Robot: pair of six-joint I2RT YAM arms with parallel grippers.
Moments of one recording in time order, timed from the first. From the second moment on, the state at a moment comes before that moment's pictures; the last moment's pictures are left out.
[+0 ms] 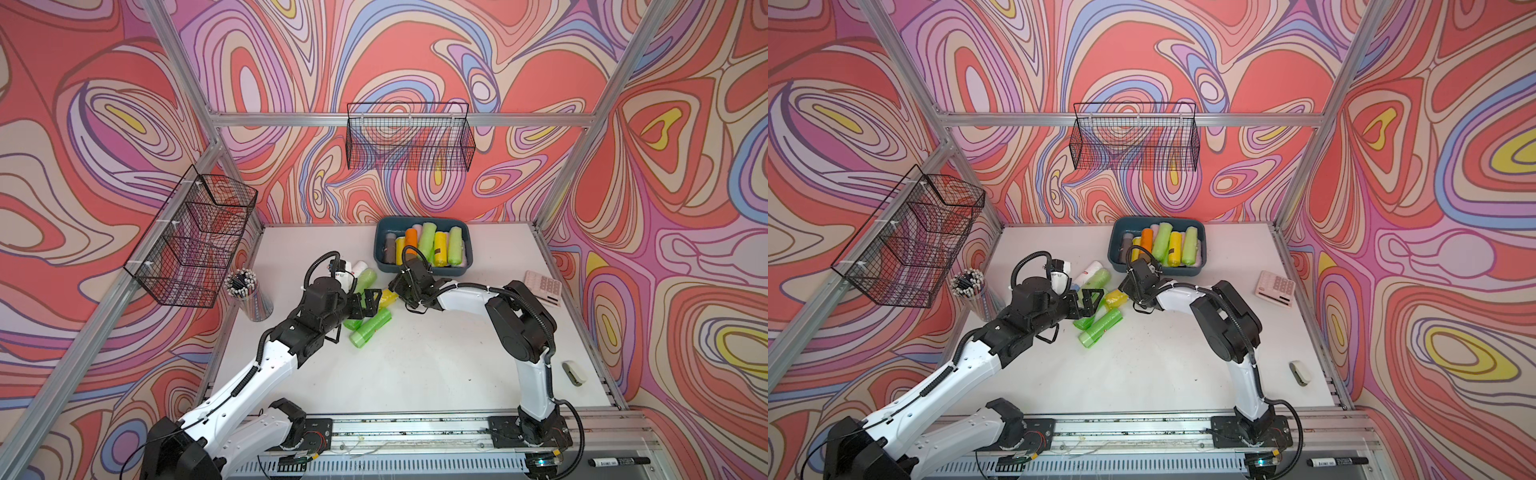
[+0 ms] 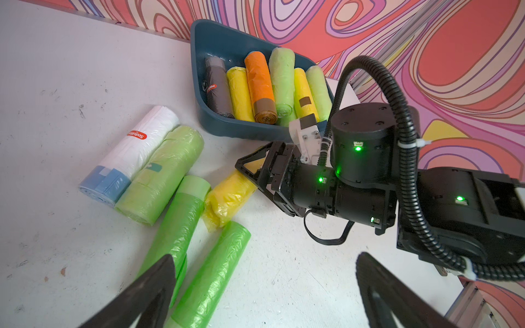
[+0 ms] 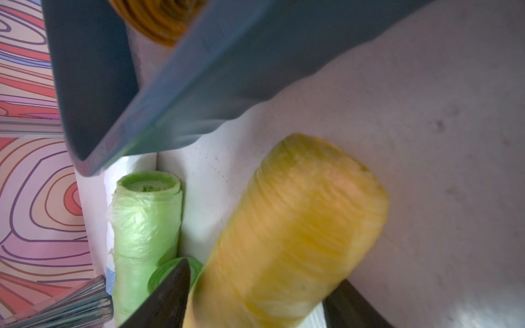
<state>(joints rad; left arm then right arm) -0.52 1.01 0.75 -0.22 0.06 -0.52 0.66 2.07 1.33 -0.08 0.03 1.16</state>
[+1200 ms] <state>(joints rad) -0.52 1.01 0.75 -0.22 0.01 -0.52 0.66 2.13 1.46 -0.25 0.10 1.13</state>
